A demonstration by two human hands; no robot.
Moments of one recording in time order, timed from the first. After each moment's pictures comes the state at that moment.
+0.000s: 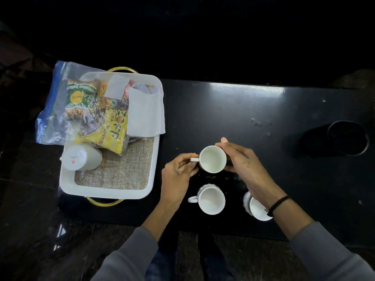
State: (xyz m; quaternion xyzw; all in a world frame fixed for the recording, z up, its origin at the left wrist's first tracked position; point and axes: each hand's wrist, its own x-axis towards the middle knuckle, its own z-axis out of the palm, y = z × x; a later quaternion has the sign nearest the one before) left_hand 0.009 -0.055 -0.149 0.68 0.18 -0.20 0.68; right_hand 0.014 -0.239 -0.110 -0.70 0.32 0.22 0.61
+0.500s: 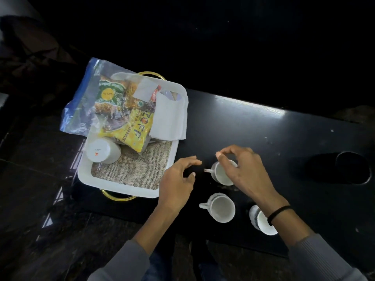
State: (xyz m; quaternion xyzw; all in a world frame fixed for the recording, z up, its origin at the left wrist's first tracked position) left_hand 0.016 -0.014 -0.097 0.83 0.11 -0.19 0.51; right_hand 0.043 -0.197 -0.057 -0.91 0.11 0.18 0.36
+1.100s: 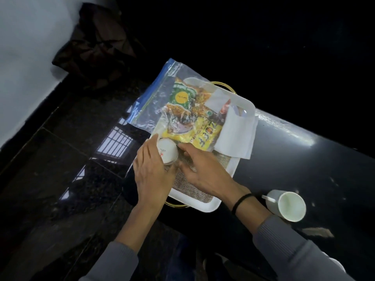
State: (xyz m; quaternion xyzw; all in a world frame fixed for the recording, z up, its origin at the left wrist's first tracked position) left_hand 0.040 0.160 -0.093 0.94 0.23 -0.01 0.26; right_hand 0.095 0.024 -0.071 -0.87 -0.18 0.31 0.35
